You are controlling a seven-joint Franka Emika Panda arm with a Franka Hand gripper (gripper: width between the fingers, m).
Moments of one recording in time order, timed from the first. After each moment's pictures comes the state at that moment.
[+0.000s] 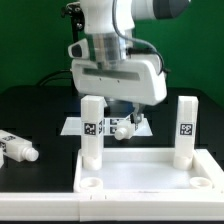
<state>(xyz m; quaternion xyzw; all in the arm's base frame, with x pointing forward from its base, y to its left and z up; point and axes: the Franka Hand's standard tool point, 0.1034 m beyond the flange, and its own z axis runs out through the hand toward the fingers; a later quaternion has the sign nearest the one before) 0.455 0.007 0.061 -0.92 0.38 0.04 0.05</state>
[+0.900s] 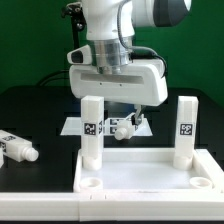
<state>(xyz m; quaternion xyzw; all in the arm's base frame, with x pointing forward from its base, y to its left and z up) 0.438 0.006 0.052 -0.95 0.31 0.03 0.05</state>
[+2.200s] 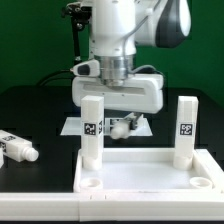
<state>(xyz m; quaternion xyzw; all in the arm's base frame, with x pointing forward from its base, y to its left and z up) 0.355 0.003 0.012 -0.97 0.23 0.01 0.02</state>
